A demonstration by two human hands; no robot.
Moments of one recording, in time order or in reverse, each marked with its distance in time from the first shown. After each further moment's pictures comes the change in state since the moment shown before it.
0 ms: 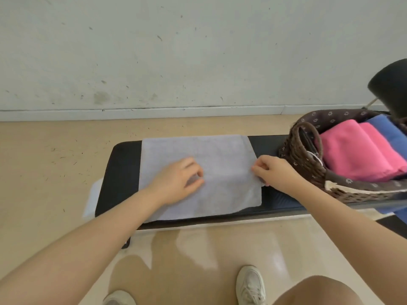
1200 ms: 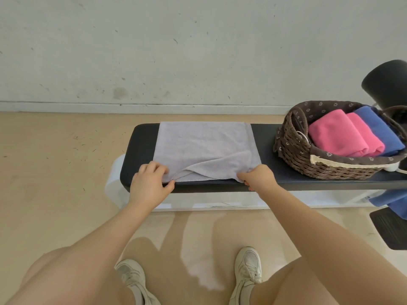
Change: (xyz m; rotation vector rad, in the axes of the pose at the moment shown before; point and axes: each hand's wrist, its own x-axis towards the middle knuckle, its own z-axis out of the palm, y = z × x) left_hand -0.112 0.024 0.016 0.177 0.217 -0.612; right_hand -0.061 -0.018 0.063 0.338 0.039 0.391
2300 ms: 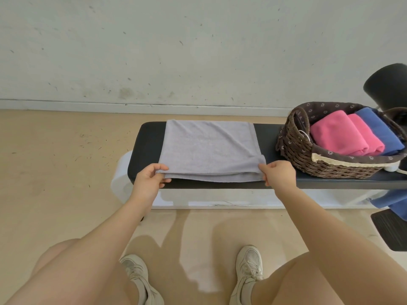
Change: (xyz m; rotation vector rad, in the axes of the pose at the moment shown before) left_hand -0.014 0.003 -0.016 -1.093 -0.023 -0.519; right_hand -0.009 0.013 -0.028 0.136 0.215 -0.025
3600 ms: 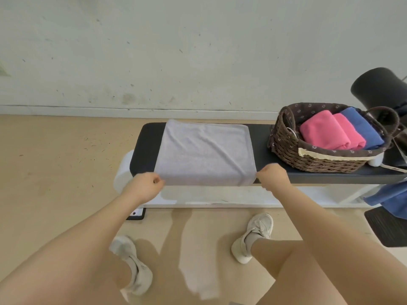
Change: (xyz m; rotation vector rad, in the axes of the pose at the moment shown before) left_hand -0.017 0.003 -0.026 0.991 -0.217 0.089; right_hand -0.020 0.013 -0.014 -0.244 -0.121 -0.053
